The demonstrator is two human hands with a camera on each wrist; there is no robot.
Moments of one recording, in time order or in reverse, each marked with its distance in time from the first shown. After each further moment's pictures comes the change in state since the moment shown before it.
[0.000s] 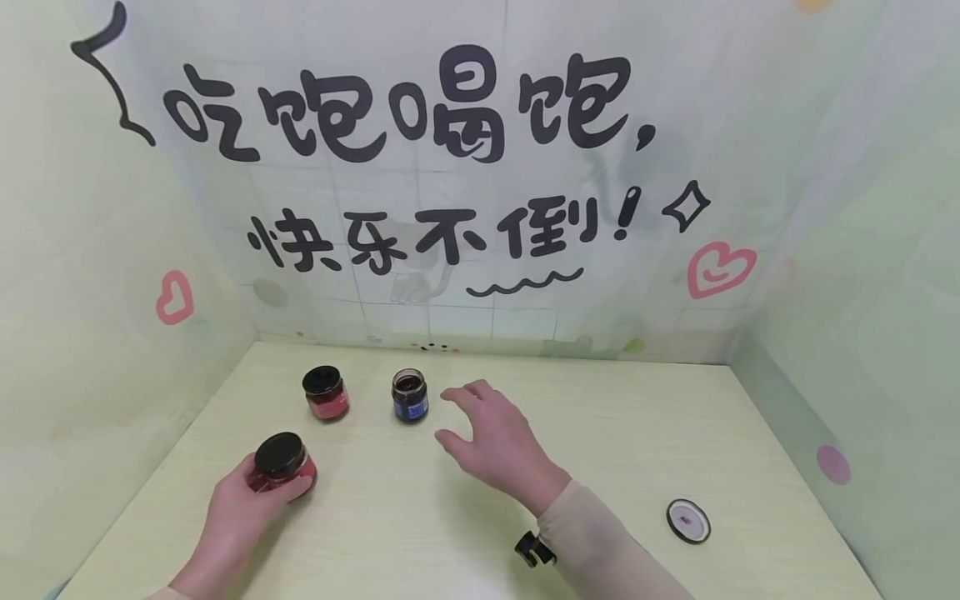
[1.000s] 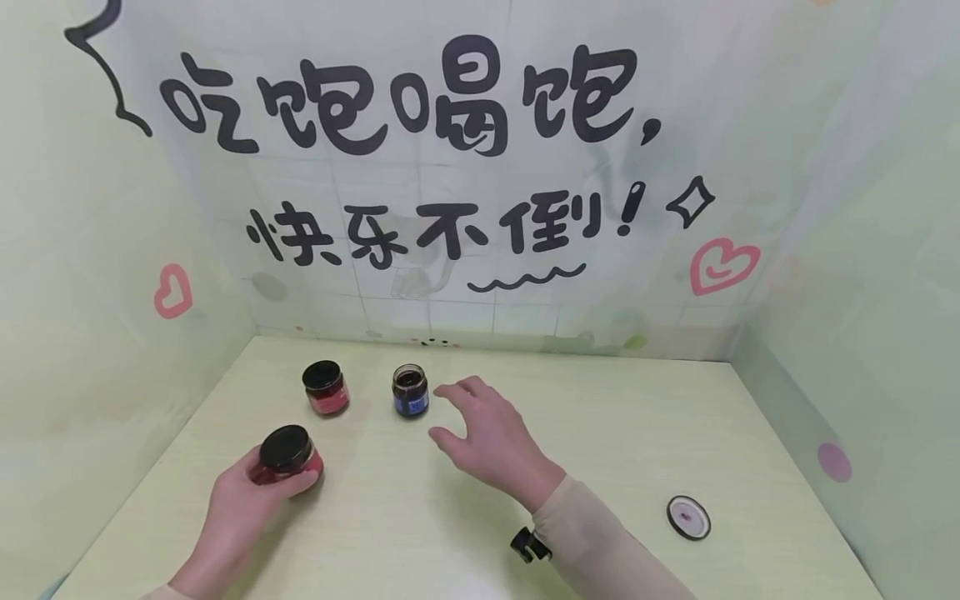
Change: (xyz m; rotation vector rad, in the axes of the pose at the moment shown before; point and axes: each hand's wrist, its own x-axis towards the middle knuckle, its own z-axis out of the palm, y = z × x) left_hand -0.009 0.019 0.001 -0.018 0.000 -0.017; right_hand 0.004 -0.006 0.004 0.022 -0.015 -0.022
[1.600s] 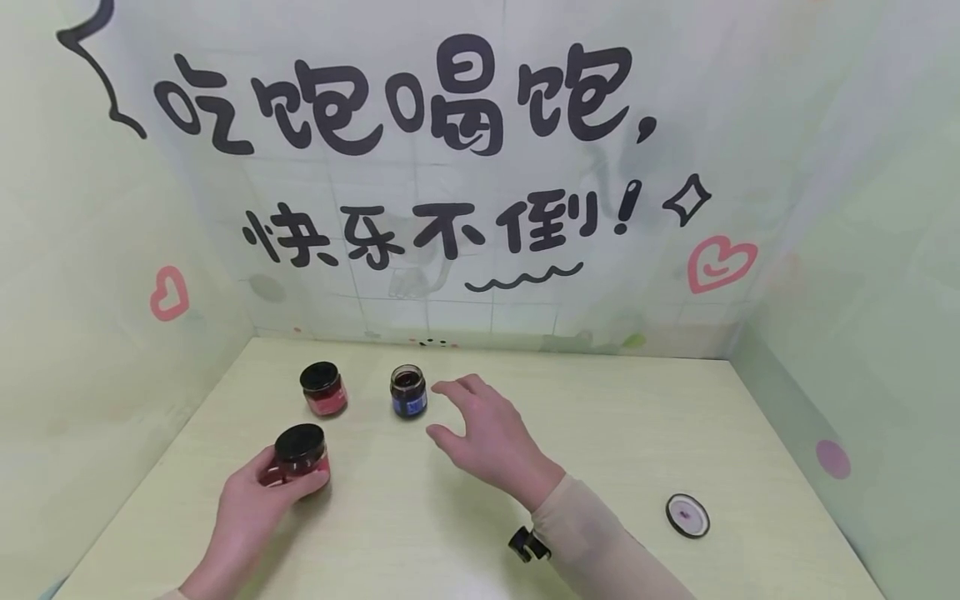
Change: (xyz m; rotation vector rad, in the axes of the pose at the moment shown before) left_hand -0.008 0.013 0.008 0.037 -0.012 0.006; right_hand 0.000 -0.001 -0.003 0.018 0.001 0.024
